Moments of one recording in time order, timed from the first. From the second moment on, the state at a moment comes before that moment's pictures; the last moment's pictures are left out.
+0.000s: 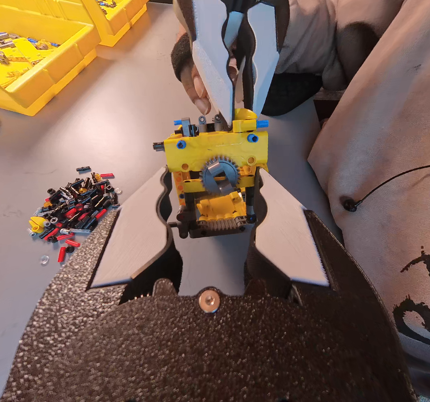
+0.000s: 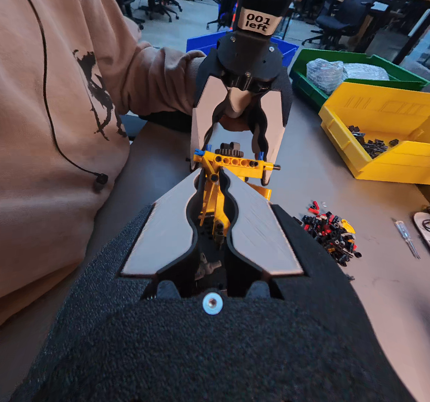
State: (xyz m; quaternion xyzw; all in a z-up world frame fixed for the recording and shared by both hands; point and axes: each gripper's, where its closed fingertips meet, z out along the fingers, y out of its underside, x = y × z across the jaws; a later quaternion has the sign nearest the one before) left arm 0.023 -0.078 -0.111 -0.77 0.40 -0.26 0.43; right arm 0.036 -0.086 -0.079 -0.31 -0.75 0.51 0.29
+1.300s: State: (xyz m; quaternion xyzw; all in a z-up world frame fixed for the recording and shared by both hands) left arm -0.002 -0.082 -0.112 -0.75 0.37 -0.30 0.45; right arm 0.079 0.067 -0.199 -0.55 -0.76 0.26 0.24
